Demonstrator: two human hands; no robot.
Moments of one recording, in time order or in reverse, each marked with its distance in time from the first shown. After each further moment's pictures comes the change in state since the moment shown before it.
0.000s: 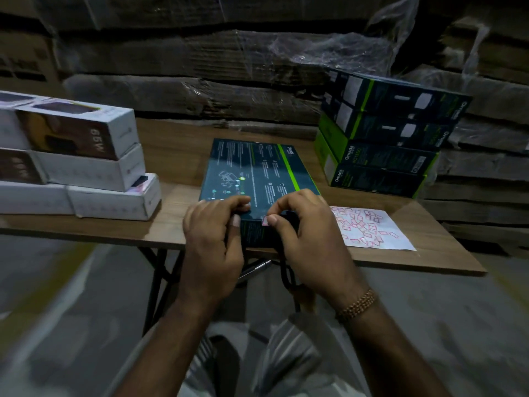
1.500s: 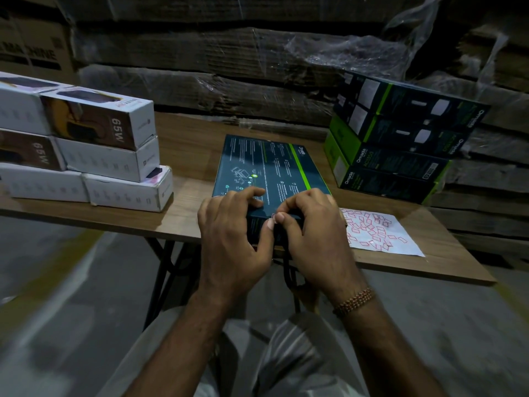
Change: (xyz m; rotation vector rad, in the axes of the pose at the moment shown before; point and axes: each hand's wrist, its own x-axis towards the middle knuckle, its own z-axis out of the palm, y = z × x) left_hand -0.001 0.008 0.009 0.108 0.002 -0.021; right_hand 0.004 -0.002 0.014 -0.126 0.024 0.048
